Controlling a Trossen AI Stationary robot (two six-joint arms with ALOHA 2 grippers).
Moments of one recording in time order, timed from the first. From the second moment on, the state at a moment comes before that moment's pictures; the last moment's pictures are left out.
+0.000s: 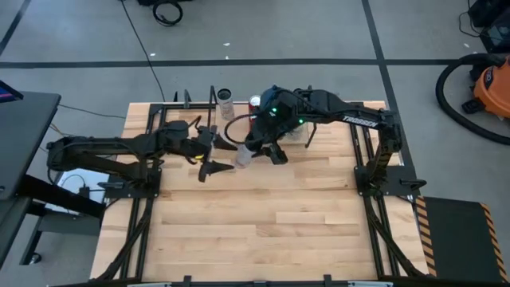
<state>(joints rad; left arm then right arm) 0.14 1.06 0.73 0.16 0.28 -0.10 -0.11 1.81 2.09 -1.03 -0.30 -0.37</state>
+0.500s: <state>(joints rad) 0.27 0.91 0.74 0.01 0.25 -0.09 -0.22 1.93 2.09 -0.90 -0.28 -0.45</state>
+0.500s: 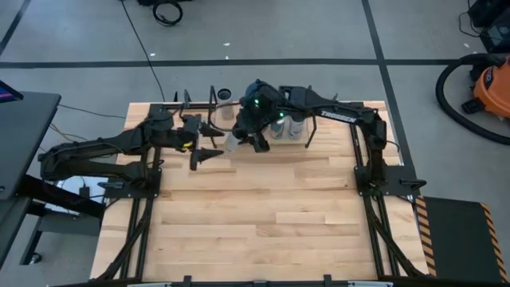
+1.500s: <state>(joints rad) 0.30 0.87 0.74 -0.13 0.25 -0.12 -0.40 2.15 2.09 -0.75 -0.33 -0.42</state>
